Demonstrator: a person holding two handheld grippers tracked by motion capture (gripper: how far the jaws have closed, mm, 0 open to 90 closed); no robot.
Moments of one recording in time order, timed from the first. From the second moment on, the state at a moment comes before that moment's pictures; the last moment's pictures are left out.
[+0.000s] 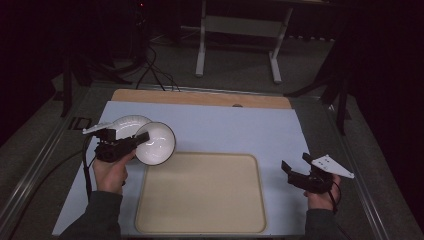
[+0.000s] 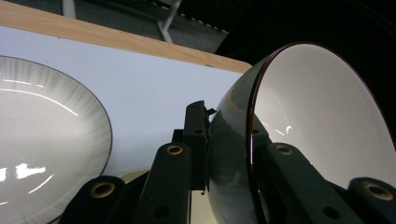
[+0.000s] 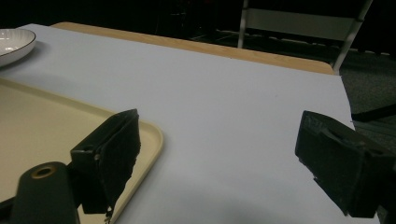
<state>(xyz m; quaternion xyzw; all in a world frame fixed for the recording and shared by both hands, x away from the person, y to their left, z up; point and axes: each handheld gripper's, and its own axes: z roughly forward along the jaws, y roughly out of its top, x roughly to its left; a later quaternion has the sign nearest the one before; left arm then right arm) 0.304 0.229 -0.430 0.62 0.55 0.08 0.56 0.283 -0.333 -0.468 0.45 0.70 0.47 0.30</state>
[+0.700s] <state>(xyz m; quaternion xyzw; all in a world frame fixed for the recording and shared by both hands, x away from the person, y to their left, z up) 0.305 0.210 -0.435 0.64 0.54 0.07 0.54 0.283 -0.333 -0.467 0.45 0.70 0.47 0.30</state>
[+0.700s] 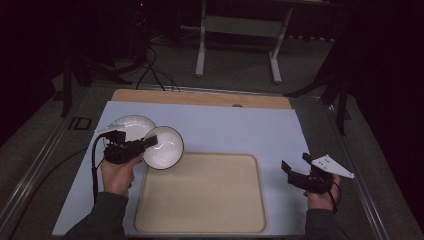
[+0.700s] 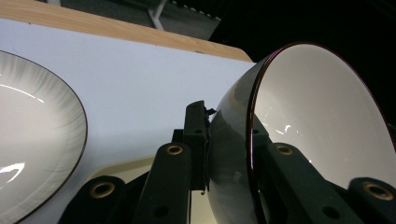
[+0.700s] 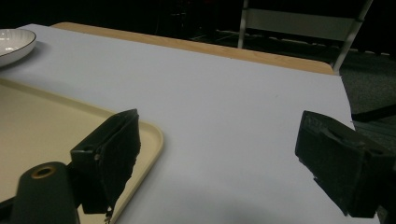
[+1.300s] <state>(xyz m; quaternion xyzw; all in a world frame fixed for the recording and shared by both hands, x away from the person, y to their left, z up) 0.306 0.199 -0.440 0.65 0.53 0.06 0.54 0.283 -0.333 -0.468 0.45 0.70 0.47 0.30</state>
